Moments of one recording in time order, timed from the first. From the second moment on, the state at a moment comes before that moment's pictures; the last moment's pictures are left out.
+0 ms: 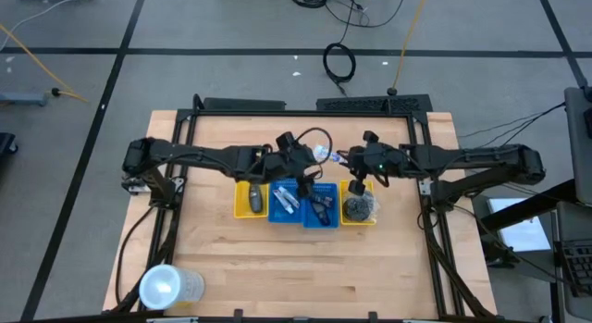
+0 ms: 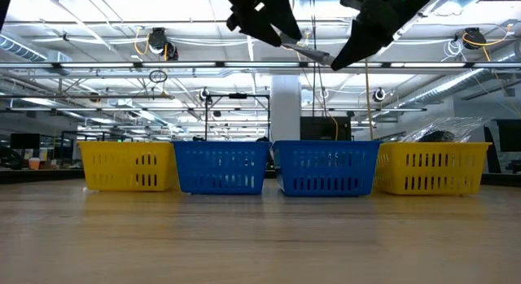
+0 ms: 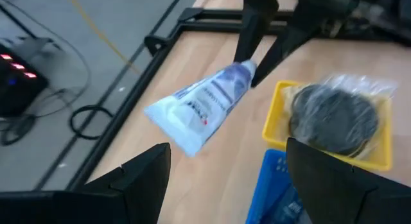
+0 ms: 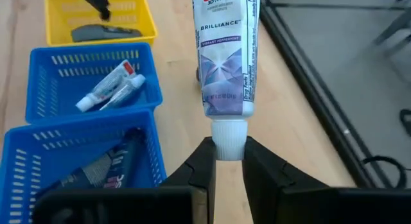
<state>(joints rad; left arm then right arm) -0.03 1.74 1.55 -0.46 -0.45 -0.08 -0.05 1.14 0.91 -0.44 0.32 0.01</state>
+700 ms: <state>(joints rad) 0.09 1.73 1.55 -0.38 -0.16 -0.15 0.07 1.14 0.91 -0.39 0.50 -0.06</state>
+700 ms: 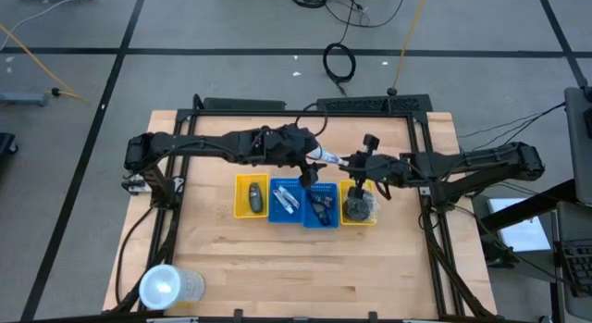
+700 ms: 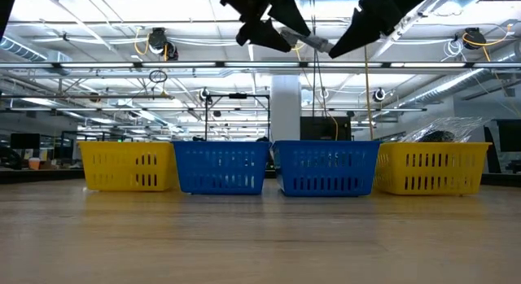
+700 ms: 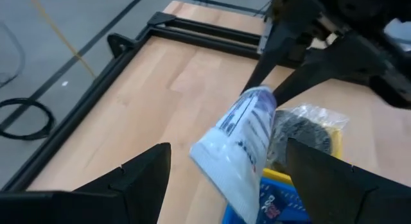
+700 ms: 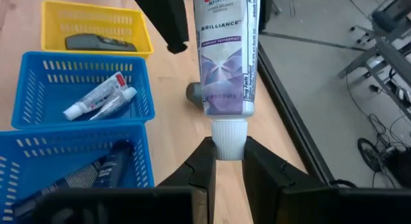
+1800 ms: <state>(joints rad) 0.15 1.74 1.55 -0.35 0.09 -0.11 0.07 1.14 0.91 -0.45 0.55 -0.05</state>
